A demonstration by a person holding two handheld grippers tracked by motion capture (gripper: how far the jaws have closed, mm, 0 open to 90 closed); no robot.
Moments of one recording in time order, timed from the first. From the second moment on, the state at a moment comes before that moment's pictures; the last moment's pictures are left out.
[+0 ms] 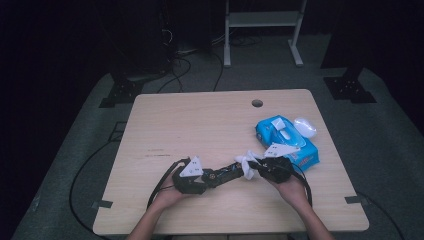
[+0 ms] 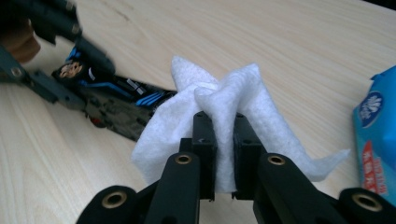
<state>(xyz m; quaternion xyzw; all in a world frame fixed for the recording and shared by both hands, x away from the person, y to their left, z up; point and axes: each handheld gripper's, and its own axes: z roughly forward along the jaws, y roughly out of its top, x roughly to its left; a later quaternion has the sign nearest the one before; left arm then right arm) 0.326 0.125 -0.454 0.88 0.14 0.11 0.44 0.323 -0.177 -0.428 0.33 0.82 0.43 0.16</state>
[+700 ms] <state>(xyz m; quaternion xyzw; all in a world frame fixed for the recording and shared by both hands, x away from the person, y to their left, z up) 0.354 0.052 -0.430 0.93 0.13 0.08 0.34 0.324 -0.197 -0.431 0.35 0.81 0.45 0.14</state>
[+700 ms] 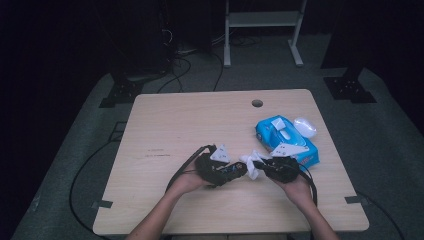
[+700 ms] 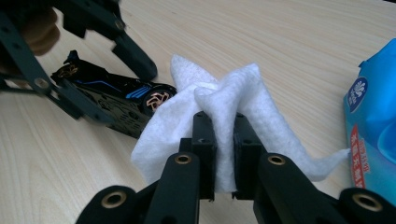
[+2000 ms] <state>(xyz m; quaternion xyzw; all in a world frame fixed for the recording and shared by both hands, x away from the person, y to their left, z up) 0.346 0.055 -0.432 0.95 0.11 0.09 0.28 0.325 -0.188 -0.439 0.34 0.82 0.45 0.11</state>
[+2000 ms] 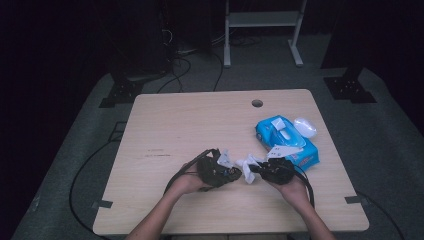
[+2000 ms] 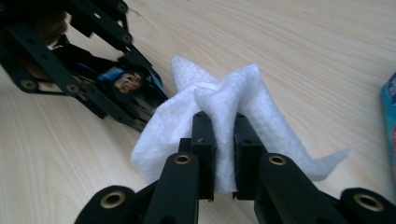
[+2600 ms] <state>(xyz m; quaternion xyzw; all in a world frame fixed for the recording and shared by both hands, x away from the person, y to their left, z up) 0.319 0.089 -0.420 0.92 0.09 0.12 0.37 0.307 -0.154 -0.408 0.27 0.83 0.48 0.11</state>
